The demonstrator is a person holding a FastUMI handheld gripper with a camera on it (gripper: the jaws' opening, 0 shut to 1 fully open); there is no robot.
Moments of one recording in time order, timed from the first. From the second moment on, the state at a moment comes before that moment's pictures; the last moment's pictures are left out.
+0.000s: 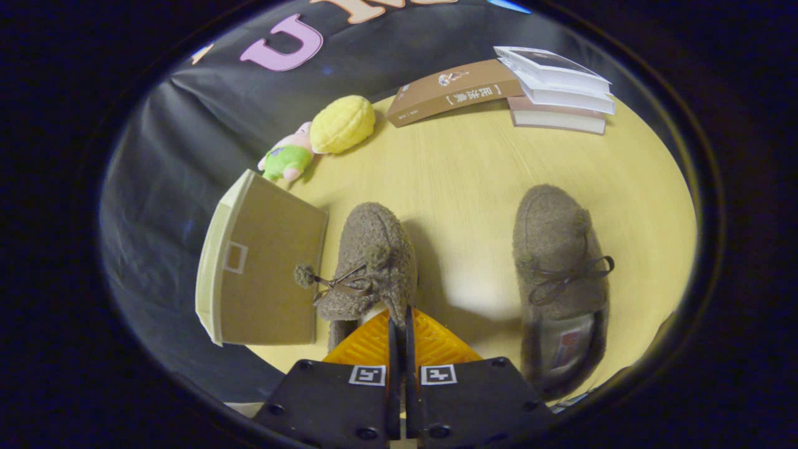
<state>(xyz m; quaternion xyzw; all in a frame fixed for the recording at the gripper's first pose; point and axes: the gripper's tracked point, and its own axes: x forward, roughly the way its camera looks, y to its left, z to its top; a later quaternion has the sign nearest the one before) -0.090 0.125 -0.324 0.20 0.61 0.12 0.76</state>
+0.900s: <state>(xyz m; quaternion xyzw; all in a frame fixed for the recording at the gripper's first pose) -0.025 0.276 -0.180 0.27 0.54 0.19 0.77</state>
